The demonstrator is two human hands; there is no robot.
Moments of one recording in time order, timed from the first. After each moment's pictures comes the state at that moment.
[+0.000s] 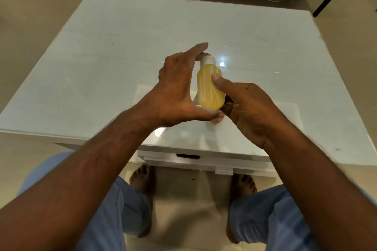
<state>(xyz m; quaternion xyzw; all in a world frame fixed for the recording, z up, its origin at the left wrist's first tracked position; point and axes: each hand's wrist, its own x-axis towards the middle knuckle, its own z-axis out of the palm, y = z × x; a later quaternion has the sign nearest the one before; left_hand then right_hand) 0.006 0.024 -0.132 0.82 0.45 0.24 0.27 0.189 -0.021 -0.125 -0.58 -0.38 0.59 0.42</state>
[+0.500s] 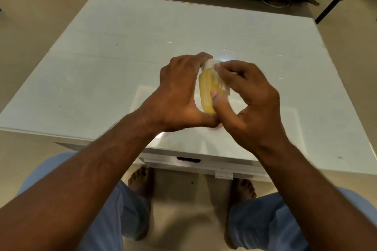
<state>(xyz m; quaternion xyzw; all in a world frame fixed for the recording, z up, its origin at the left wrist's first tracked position) 0.005 0.024 -0.131 0.83 0.44 0.26 0.21 0.187 -0.031 -0.132 -0.52 -0.72 0.11 0.44</state>
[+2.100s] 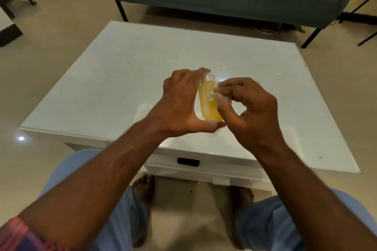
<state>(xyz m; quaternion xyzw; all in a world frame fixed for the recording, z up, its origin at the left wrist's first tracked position) 0.003 -0.009 -0.118 0.84 0.44 0.28 0.16 0.191 -0.059 -0.111 -0.52 -0.70 0.08 0.48</state>
